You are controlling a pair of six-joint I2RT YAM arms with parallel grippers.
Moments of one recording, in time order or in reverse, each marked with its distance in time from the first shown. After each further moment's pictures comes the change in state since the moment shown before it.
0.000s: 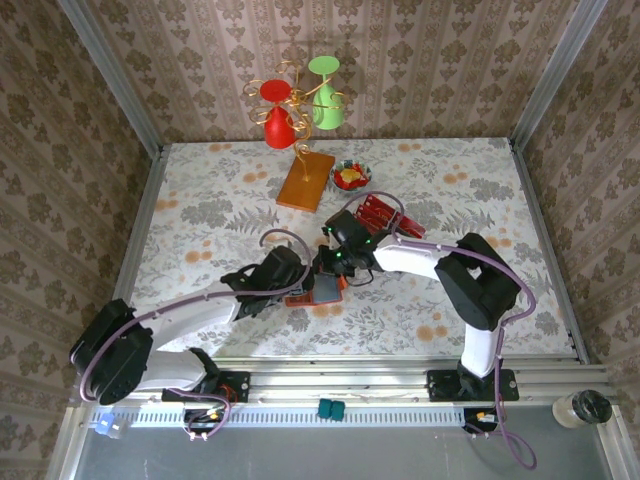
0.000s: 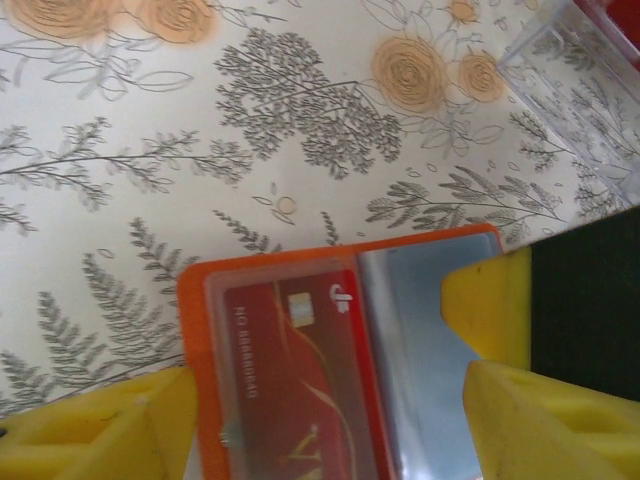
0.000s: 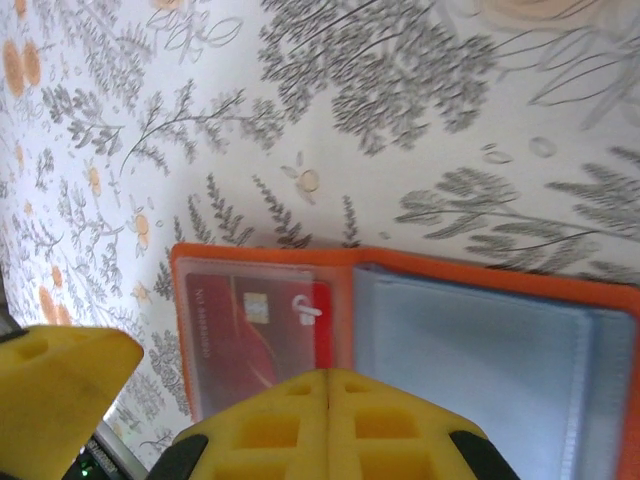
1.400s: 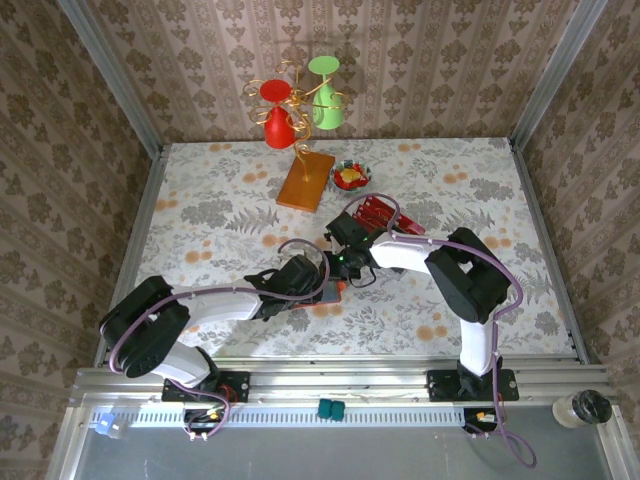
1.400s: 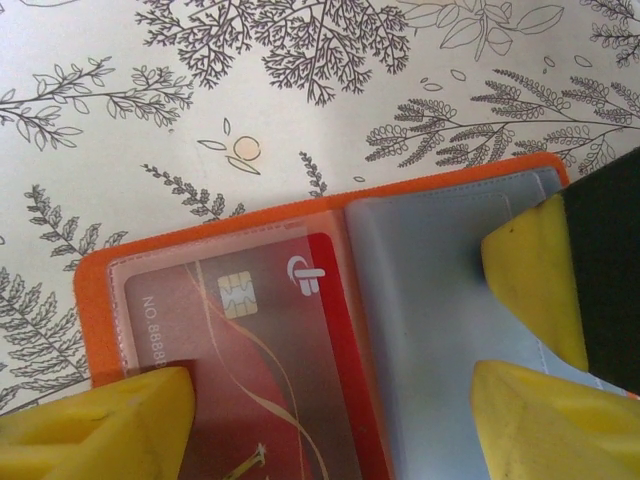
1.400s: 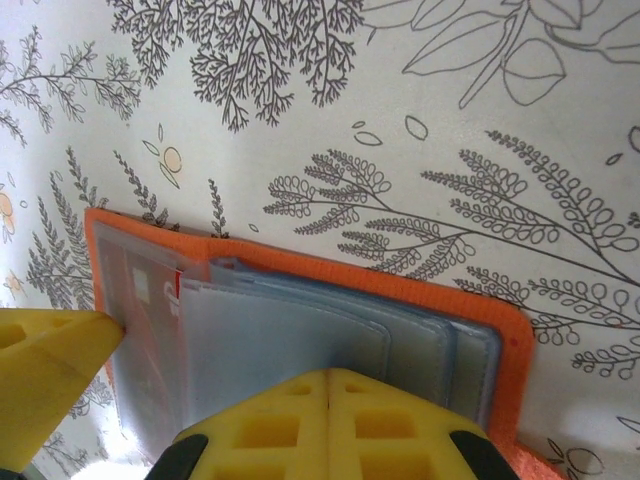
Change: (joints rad) left arm -0.060 0.191 0.000 0.083 -0.042 0.058; right arm -0.008 0.071 0.028 -0.092 0.018 -0.117
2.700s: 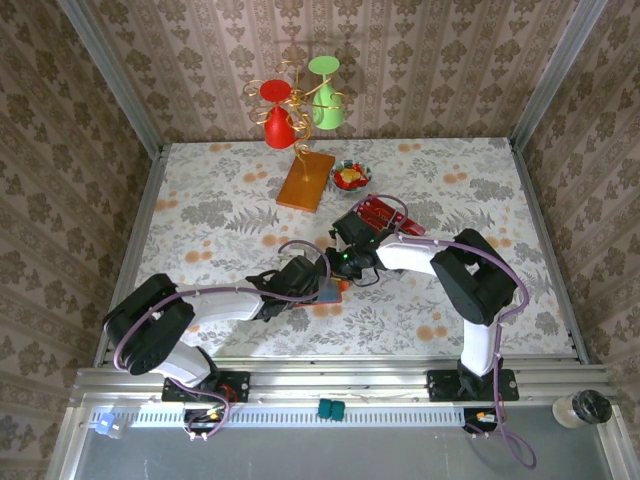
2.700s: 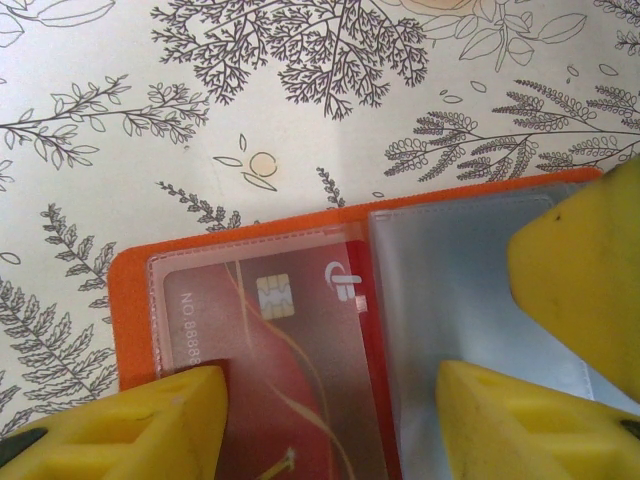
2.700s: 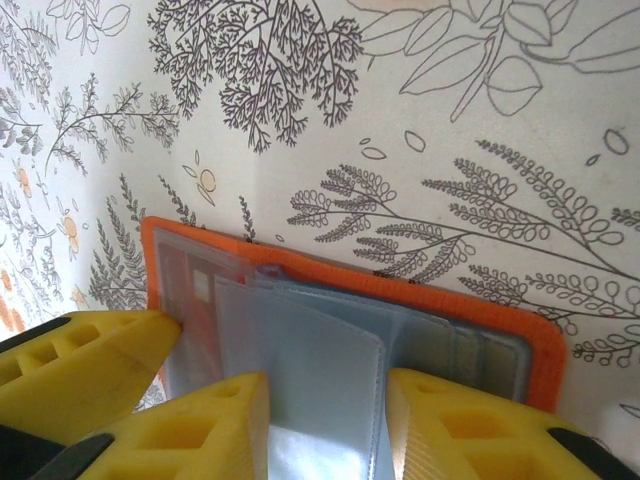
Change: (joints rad) left arm 0.000 0.023 -0.010 0.035 -0.031 0.018; right arm -0.026 -0.036 -0.056 0.092 -0.055 0.085
